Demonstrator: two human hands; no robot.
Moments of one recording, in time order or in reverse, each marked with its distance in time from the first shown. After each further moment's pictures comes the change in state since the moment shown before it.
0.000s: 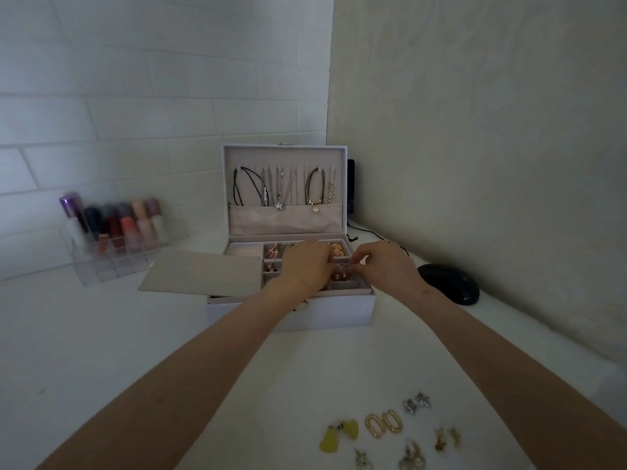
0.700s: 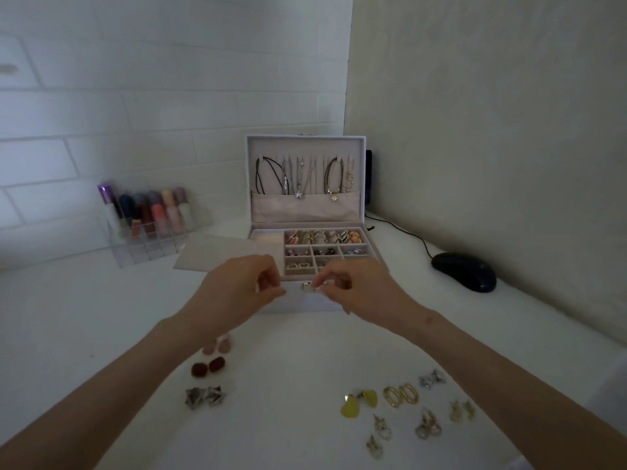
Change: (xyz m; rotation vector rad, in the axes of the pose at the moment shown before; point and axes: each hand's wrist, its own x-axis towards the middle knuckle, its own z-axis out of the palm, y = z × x) left_hand -0.122 -0.075 -0.056 -0.125 0.086 0.042; right_hand -0.068 -0.059 0.010 0.269 -0.192 -0.294
